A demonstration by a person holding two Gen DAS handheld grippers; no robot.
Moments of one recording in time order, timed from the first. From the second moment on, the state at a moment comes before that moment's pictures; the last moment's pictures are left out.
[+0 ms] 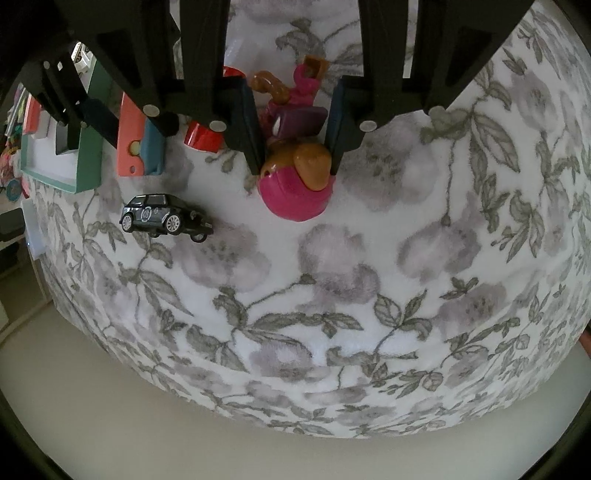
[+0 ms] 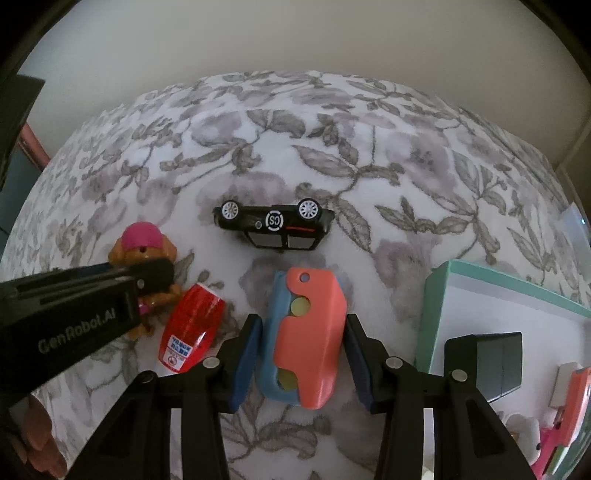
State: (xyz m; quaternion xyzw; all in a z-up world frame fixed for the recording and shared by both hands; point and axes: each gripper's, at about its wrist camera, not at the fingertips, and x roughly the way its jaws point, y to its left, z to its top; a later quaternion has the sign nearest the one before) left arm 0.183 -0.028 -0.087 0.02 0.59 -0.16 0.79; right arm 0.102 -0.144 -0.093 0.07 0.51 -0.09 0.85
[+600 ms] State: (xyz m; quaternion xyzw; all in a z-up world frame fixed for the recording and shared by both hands) left arm 0.173 -0.013 -0.040 0.01 0.54 -0.16 0.82; right arm 0.080 -0.141 -0.079 0.10 0.50 -0.06 0.86
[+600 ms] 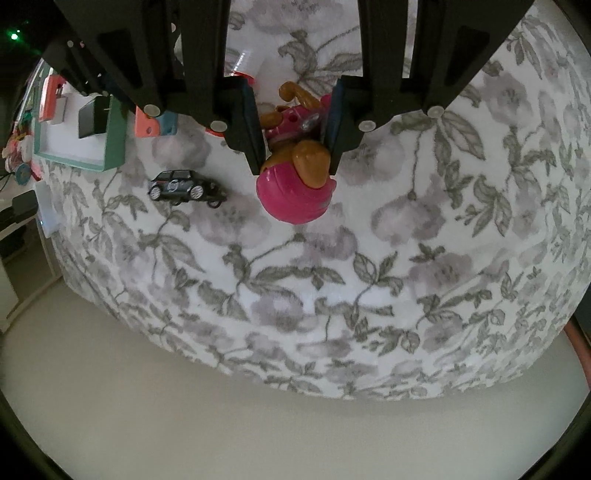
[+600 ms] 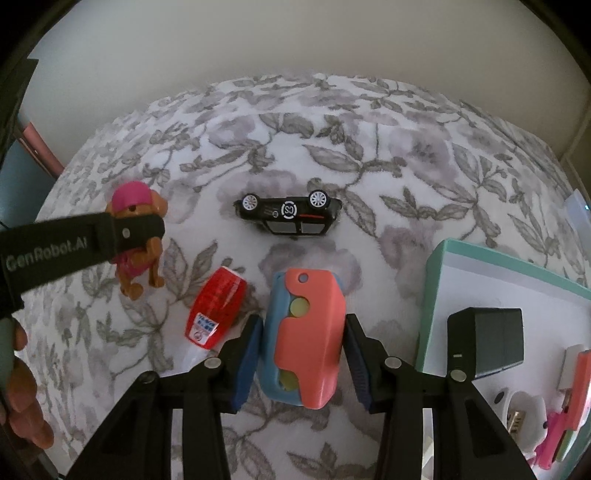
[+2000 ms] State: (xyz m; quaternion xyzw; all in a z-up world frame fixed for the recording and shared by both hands) left arm 0.015 -0.134 0.063 0.13 0.42 -0.32 0.84; right arm -0.117 -0.280 0.041 0.23 0.37 -0.20 0.88
